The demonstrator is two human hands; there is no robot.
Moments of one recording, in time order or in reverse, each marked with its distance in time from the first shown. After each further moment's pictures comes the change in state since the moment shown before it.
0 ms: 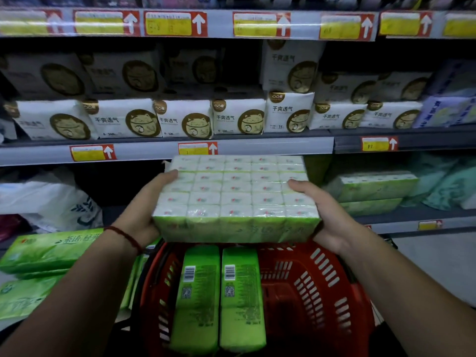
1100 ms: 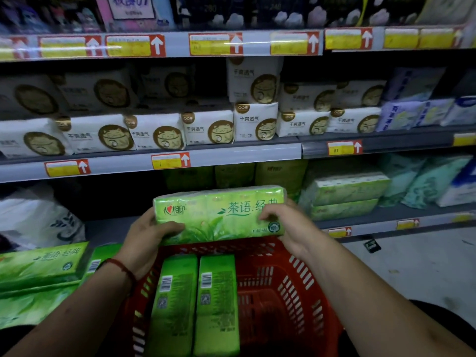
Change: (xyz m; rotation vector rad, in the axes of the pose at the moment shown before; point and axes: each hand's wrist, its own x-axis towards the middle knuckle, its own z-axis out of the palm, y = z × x) left_hand 0.015 -0.072 0.008 0.282 0.036 0.232; right_hand 0.004 0.012 -0.017 -0.189 0.259 -0.018
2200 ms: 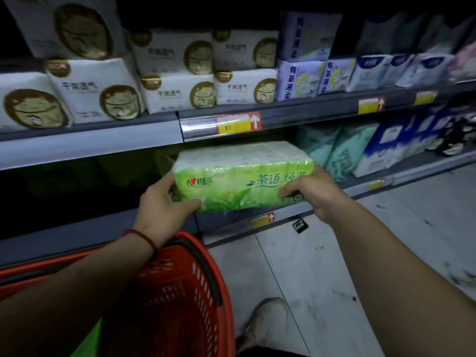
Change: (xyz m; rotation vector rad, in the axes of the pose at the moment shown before) left_hand 0.068 -0.042 0.299 0.486 -0.165 0.351; right_hand 0.087 -0.027 -0.297 -0.182 0.379 -0.136
